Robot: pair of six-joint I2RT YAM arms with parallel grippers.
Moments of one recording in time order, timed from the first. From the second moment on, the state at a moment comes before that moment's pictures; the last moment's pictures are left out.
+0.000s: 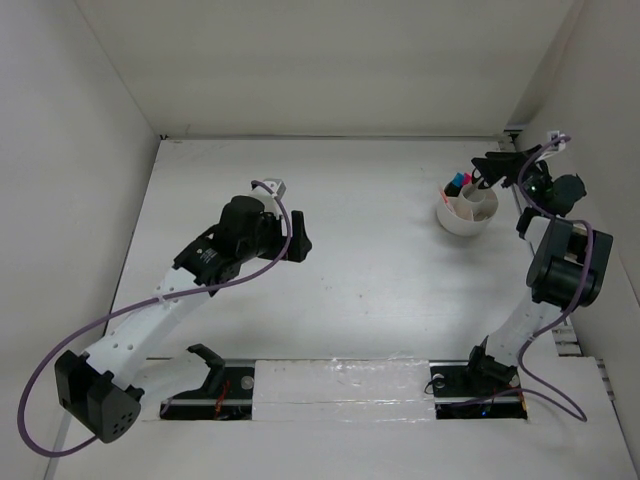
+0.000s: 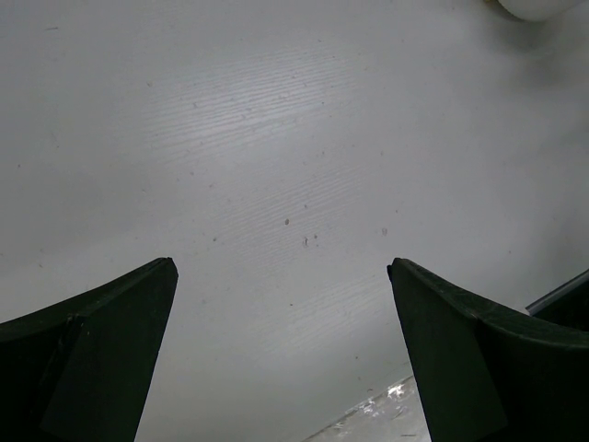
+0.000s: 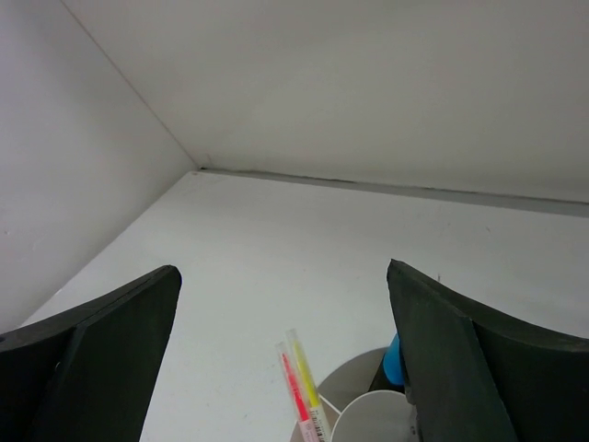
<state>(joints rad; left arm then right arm) -0.60 1.03 0.96 -0.52 0.03 -0.39 -0.44 1.86 1.02 1.29 -1.05 0.85</state>
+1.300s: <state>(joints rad) -0.54 0.87 1.19 -0.82 -0.70 -0.75 0.85 0.72 1.03 -0.34 0.56 0.29</state>
